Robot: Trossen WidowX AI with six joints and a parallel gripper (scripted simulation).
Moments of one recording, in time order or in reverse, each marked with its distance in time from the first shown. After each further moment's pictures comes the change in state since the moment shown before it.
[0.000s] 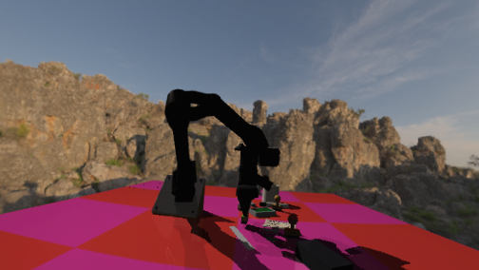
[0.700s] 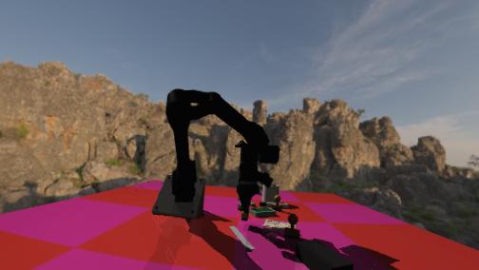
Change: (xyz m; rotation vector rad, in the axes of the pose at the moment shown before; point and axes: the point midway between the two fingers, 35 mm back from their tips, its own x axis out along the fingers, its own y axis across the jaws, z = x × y) arm -0.010 0.001 0.001 -0.001 -0.003 -0.003
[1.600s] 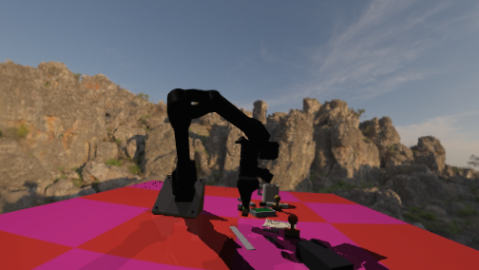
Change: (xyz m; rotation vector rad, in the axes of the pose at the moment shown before) arm -0.013 0.001 0.000 -0.001 -0.004 -0.005
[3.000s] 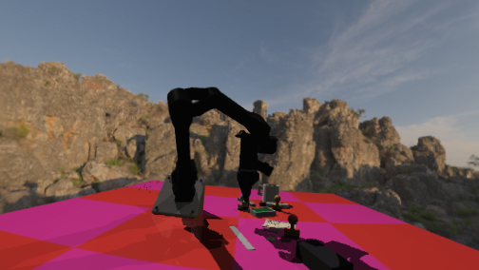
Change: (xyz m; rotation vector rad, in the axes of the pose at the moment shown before) arm -0.021 0.001 -0.001 0.000 -0.007 -0.012
